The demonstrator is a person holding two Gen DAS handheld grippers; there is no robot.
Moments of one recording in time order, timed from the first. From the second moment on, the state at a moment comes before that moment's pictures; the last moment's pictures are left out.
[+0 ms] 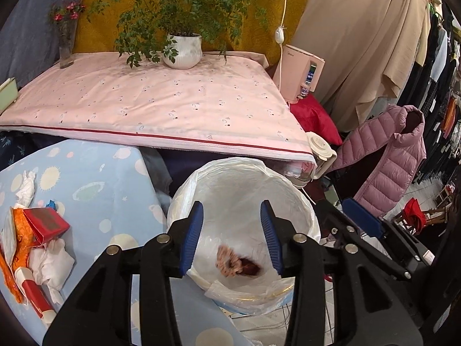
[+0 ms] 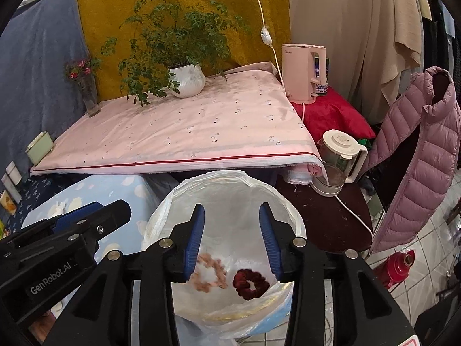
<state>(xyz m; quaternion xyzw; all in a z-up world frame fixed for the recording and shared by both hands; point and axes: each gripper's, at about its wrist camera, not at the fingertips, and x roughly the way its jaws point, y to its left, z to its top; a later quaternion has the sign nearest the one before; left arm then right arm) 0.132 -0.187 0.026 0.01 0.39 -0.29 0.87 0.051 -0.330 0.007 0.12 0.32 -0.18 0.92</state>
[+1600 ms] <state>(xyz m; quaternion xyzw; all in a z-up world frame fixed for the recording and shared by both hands) 0.137 0.076 -0.009 -0.10 0.41 -0.04 0.90 0.066 -0.118 -0.001 0.02 0.37 -0.01 0.93</state>
